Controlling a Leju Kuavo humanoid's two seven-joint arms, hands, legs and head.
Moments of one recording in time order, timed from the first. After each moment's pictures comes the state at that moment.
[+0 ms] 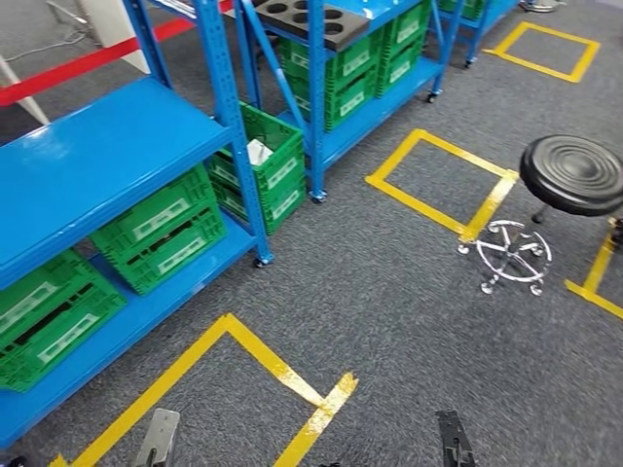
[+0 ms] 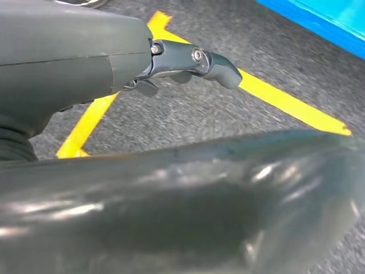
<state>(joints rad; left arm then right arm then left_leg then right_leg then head) -0.04 -0.06 -0.20 -0.15 -0.15 0.44 -0.19 -0.04 0.17 -0.87 -0.19 0.98 -0.15 -0.10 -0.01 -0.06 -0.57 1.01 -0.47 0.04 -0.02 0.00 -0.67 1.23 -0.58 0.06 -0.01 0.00</state>
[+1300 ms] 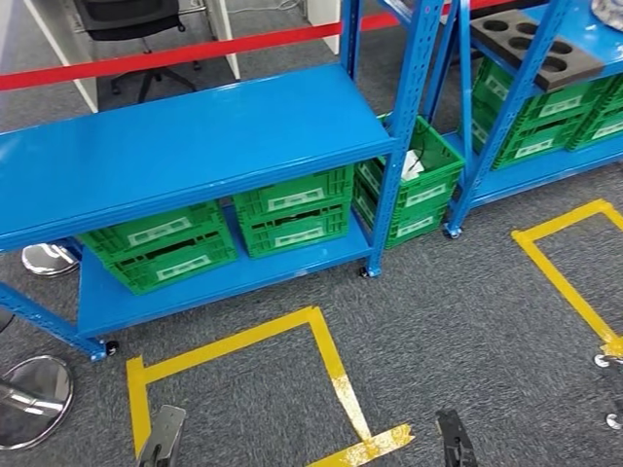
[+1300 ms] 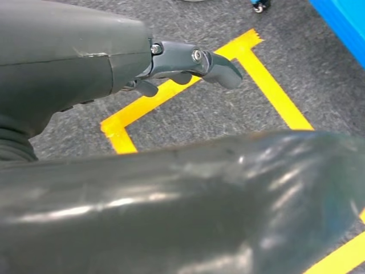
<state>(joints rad) -0.05 -0.06 -0.20 -0.16 -0.18 0.40 -0.18 -0.05 0.16 -0.85 -0.18 0.99 -0.12 -0.10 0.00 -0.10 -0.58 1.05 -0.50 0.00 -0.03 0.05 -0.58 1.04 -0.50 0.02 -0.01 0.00</state>
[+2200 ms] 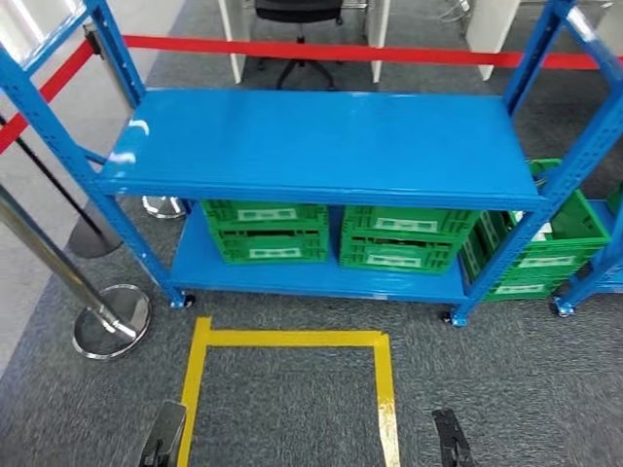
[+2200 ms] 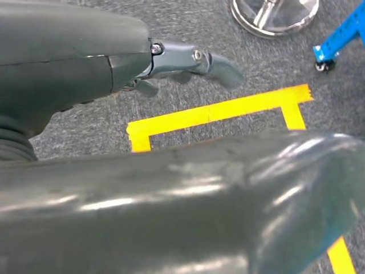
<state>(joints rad) -0.06 -0.06 -0.20 -0.16 -0.20 0.40 -0.20 -0.05 0.16 -0.85 -0.18 1.00 -0.12 -0.10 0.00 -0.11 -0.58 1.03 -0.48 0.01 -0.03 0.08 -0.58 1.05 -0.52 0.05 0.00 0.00</state>
